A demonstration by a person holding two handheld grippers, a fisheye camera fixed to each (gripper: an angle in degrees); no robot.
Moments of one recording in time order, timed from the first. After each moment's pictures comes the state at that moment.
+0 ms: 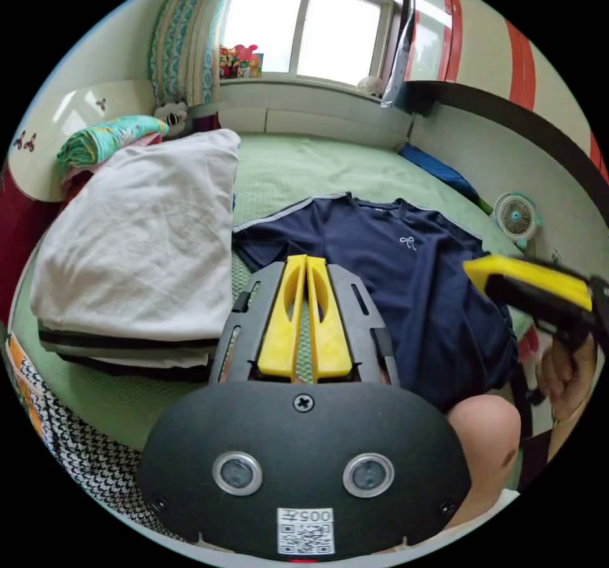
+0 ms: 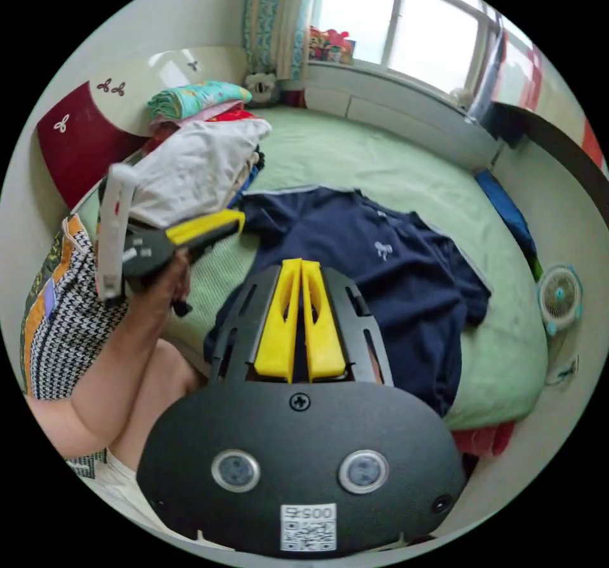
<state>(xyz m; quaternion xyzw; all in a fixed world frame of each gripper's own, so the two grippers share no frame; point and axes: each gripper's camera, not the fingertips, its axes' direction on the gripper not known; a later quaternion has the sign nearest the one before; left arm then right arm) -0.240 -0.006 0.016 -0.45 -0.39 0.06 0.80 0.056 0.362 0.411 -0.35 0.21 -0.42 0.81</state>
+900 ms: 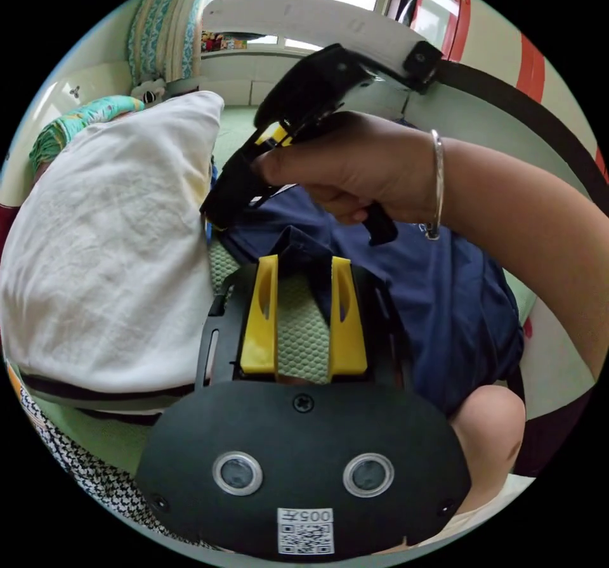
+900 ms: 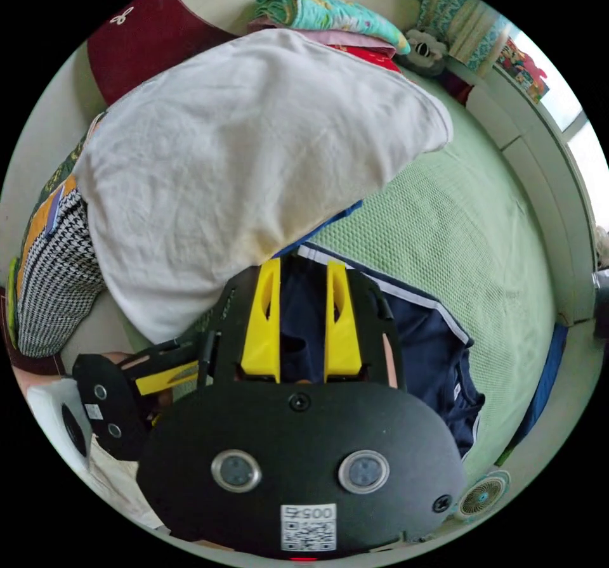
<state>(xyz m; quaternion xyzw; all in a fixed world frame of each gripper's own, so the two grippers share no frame) -0.342 0.026 0.061 -0.50 -0.37 0.04 0.78 0.019 0.462 0.764 -0.55 0.08 -0.55 0.63</state>
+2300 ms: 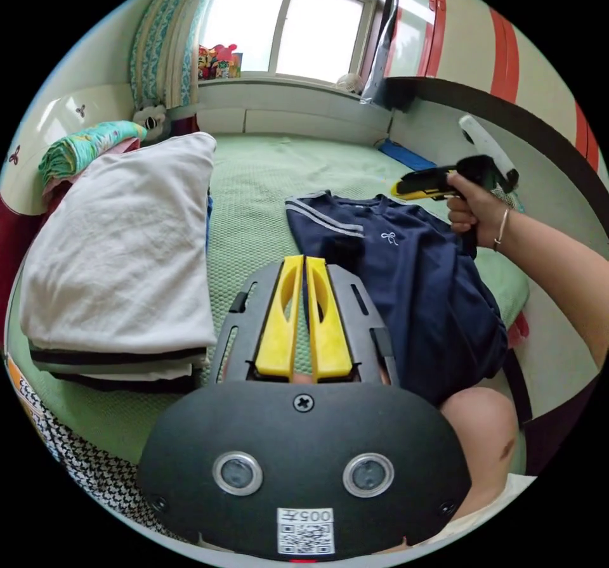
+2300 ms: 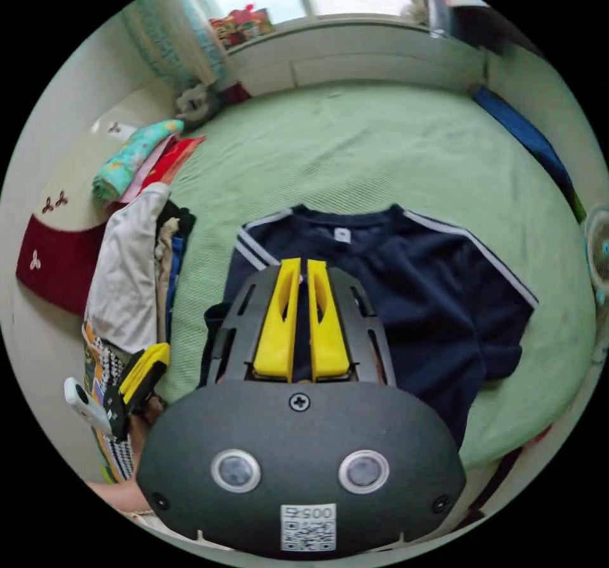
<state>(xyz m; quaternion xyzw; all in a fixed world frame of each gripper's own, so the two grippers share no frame) -0.330 0.028 0.081 -0.47 -0.35 0.07 0.81 0.259 0.185 0.662 -0.40 0.23 -0.21 0.86</state>
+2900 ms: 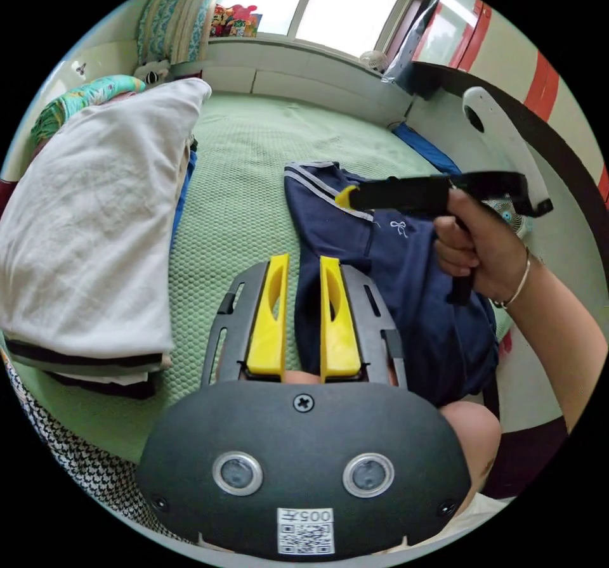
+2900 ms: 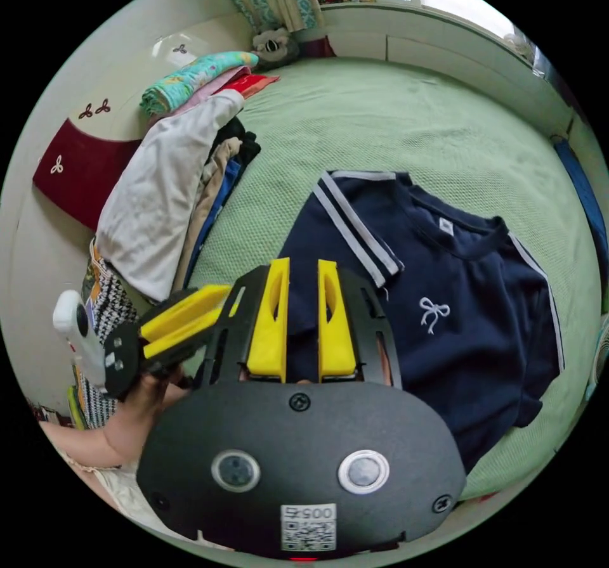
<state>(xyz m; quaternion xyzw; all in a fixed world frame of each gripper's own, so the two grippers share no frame) -0.384 0.056 0.112 -0.50 -0.36 -0.02 0.79 0.253 0.264 0.699 -0.50 0.13 -0.31 0.80</state>
